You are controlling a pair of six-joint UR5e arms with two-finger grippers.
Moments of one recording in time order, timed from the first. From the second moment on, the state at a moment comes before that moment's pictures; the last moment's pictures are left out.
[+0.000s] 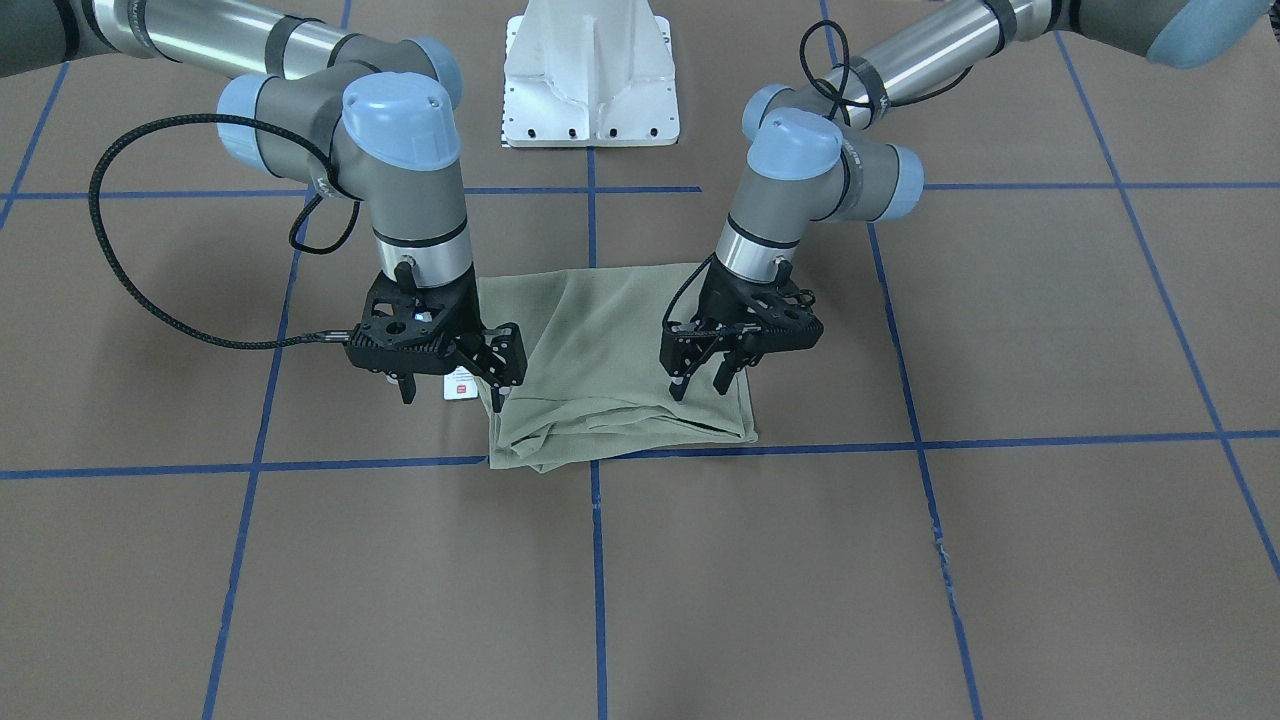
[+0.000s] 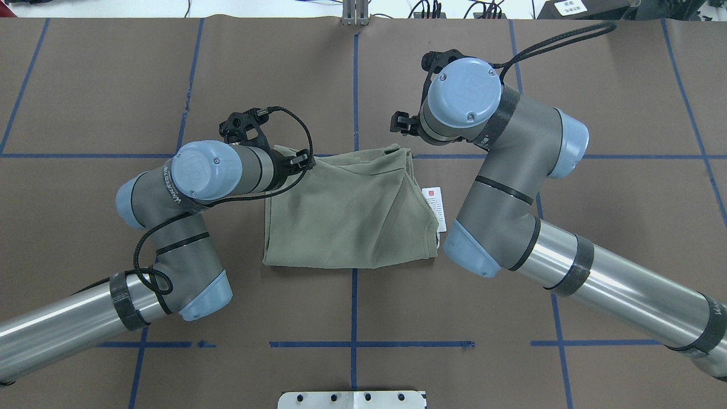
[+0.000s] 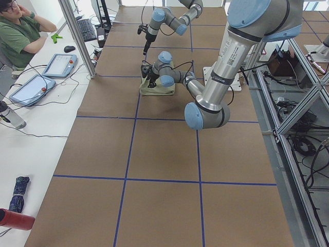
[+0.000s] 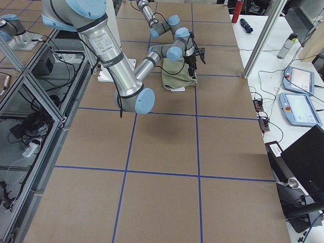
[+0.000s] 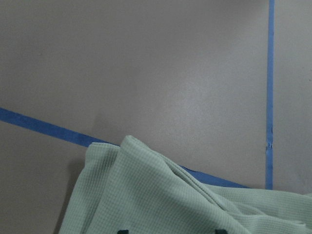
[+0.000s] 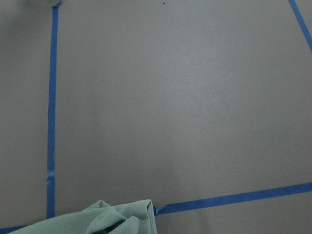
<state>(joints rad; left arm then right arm) -0.55 -2.15 -1.50 -2.18 -1.61 -1.58 0.65 -0.90 1.63 -1.50 1.64 1.27</state>
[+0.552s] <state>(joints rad) -0.57 -2.16 -1.47 -2.19 -1.60 -1.63 0.64 -0.90 1.63 -1.50 1.63 1.27</state>
